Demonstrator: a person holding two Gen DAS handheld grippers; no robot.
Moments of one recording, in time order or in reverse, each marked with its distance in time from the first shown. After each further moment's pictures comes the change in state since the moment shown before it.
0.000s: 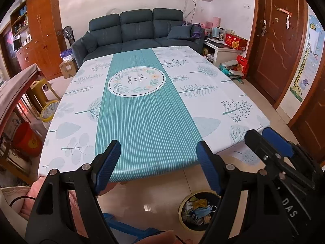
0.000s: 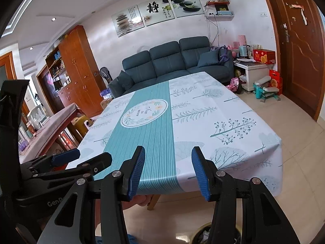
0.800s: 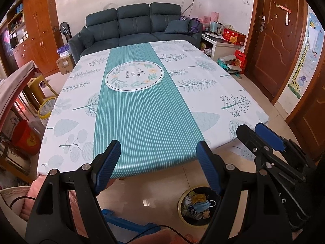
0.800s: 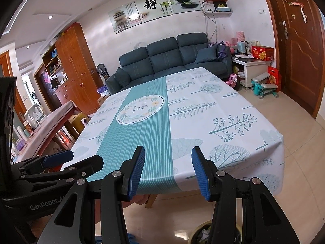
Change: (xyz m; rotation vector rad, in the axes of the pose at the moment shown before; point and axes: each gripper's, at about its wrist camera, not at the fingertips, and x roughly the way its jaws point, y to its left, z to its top) left arm 0.004 0.003 0.000 0.000 0.045 -0.023; right arm 0.016 -0.007 -0.001 0.002 0.025 -0.014
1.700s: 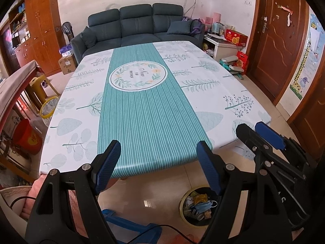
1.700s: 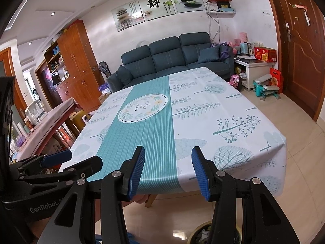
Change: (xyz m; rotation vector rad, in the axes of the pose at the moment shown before) left arm -0.003 0.006 -0.001 -0.011 -0.001 0.016; right arm 0.004 0.005 0.001 -0.025 0.005 0.014
